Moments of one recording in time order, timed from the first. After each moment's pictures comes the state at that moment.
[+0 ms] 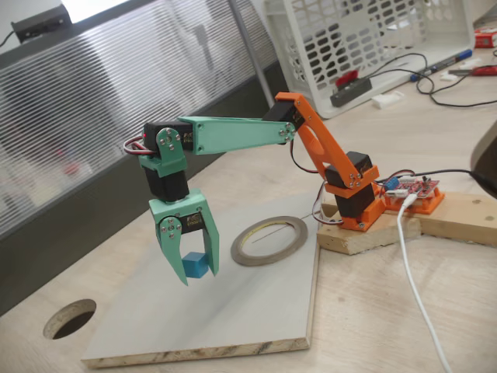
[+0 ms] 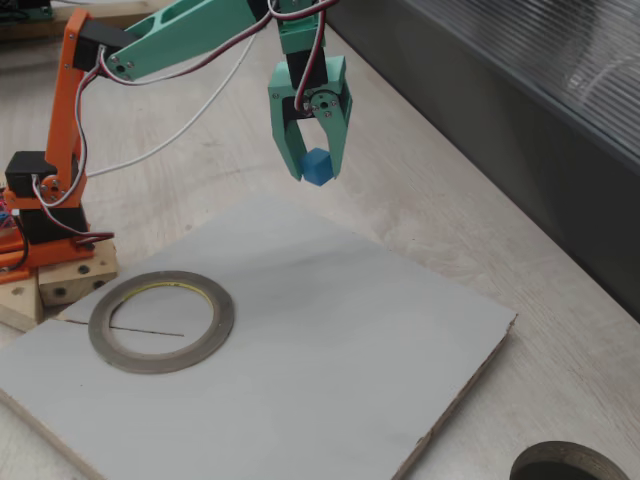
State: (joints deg) arm -37.6 67.9 46.2 101.8 111.7
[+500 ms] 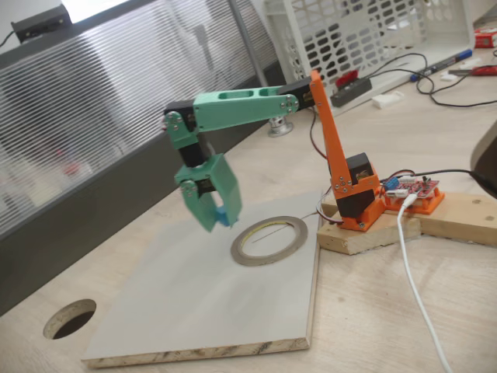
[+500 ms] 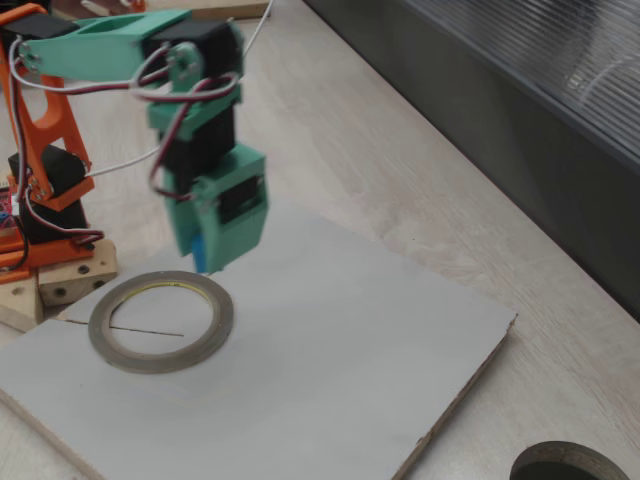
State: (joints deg) arm 0.0 89.2 83.1 100.9 111.4
